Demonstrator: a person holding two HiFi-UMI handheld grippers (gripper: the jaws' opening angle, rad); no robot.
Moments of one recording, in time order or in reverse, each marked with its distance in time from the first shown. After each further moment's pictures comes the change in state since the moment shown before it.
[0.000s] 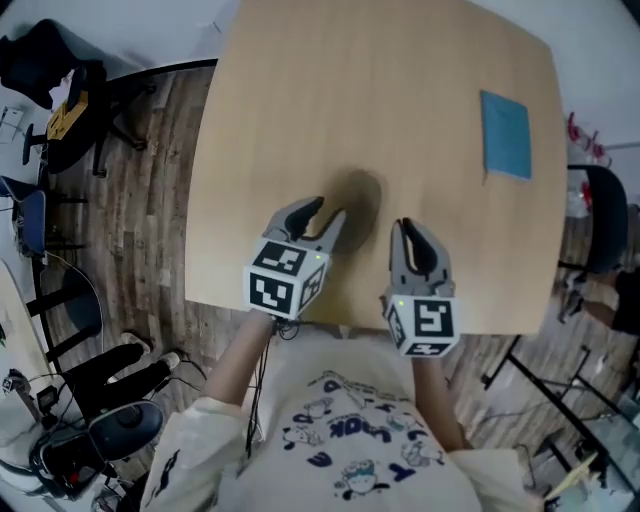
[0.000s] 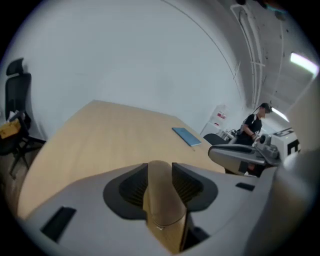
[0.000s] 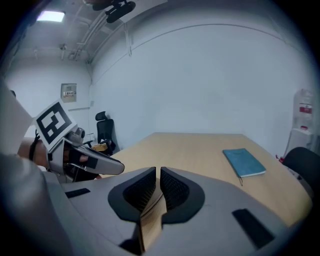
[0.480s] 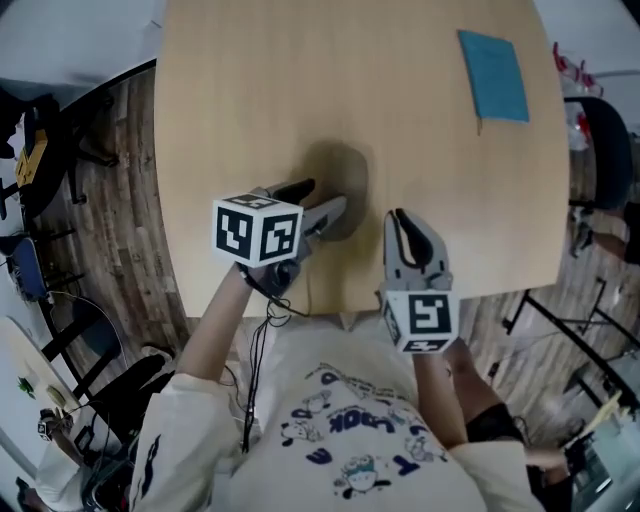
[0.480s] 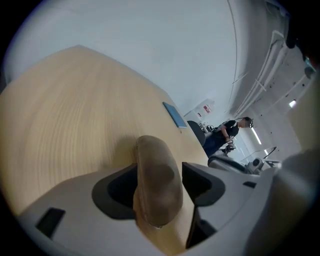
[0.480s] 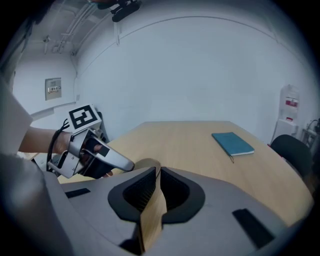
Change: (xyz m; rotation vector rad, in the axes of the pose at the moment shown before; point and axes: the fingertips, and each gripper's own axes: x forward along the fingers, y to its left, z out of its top) left arm 0.057 -0.007 -0.044 -0.186 0.344 -0.346; right arm -0.006 -0.004 -0.046 0.081 0.129 -0.106
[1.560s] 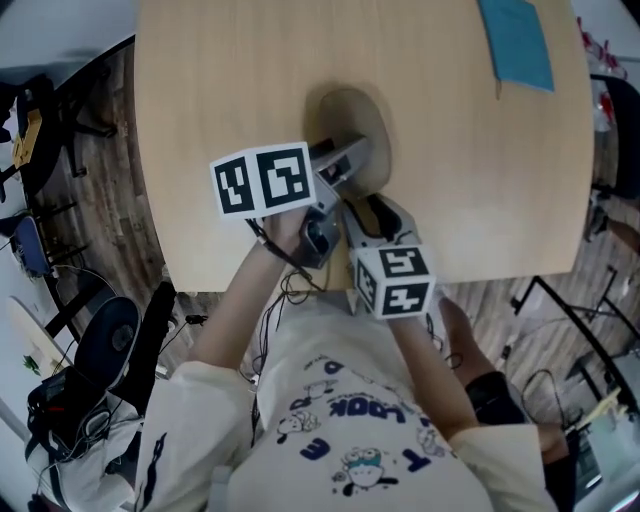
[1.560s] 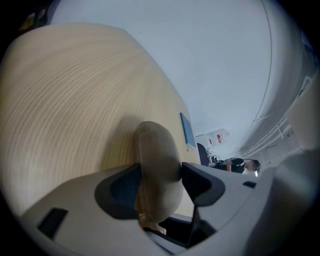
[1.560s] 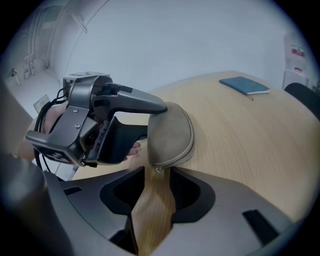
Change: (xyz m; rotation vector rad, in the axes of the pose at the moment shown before) left arm 0.050 -0.011 0.027 -0.409 -0.143 -0.022; right arm 0.039 0.033 -0.106 0.264 0.358 0.131
